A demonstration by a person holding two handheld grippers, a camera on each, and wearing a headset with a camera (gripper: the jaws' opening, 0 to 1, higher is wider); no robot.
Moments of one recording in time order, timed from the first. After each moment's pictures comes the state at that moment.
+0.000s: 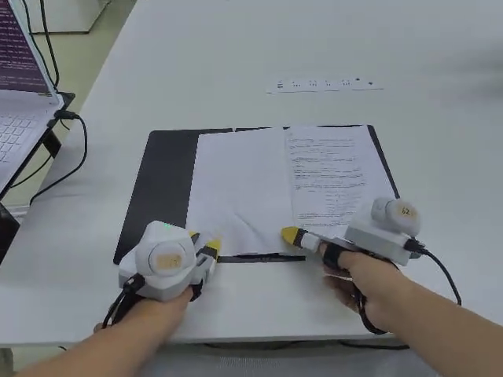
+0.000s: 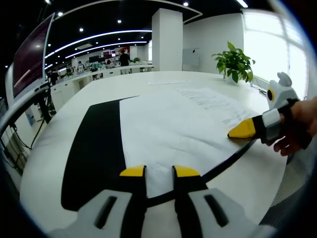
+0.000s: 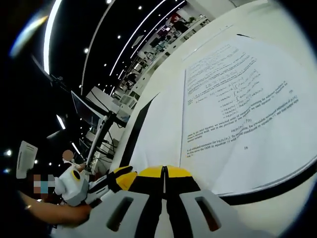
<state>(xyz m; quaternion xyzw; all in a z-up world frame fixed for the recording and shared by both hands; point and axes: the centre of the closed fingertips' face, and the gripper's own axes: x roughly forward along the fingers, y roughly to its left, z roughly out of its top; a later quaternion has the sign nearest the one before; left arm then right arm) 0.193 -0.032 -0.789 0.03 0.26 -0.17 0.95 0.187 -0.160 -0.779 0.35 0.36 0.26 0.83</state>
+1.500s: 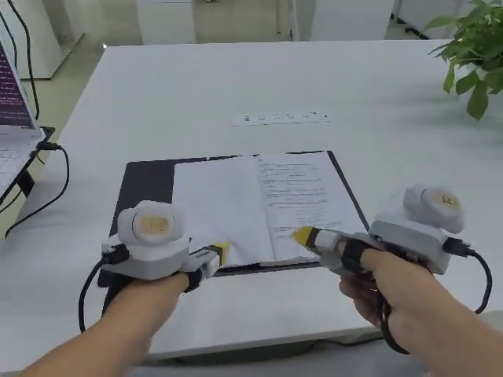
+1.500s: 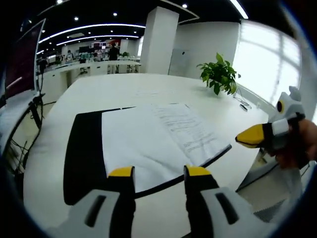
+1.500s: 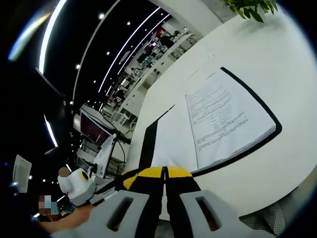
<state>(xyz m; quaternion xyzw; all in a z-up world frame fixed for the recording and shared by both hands) 0.155 -0.071 -0.691 -0.05 0.28 -0.24 0.93 0.126 -0.196 -0.668 0.36 0.32 0.17 0.86</state>
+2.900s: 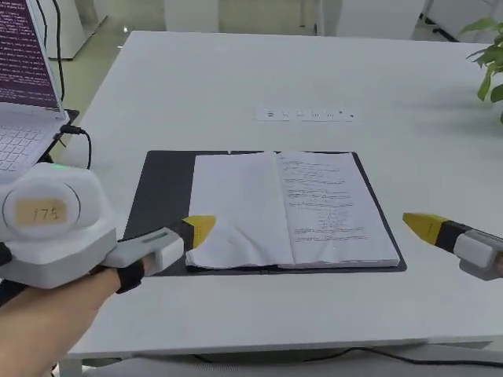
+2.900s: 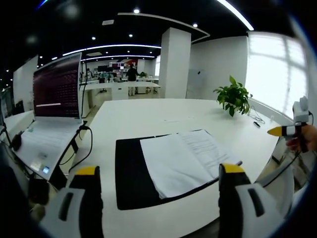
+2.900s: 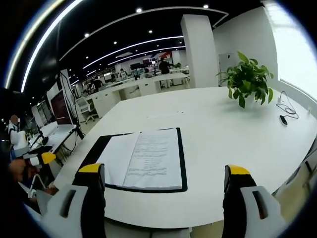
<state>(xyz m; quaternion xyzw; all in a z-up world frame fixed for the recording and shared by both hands) 0.142 0.026 -0.609 -0.02 0.20 -0.15 0.97 0.111 -0.338 -0.606 0.07 0.25 0.05 0.96</state>
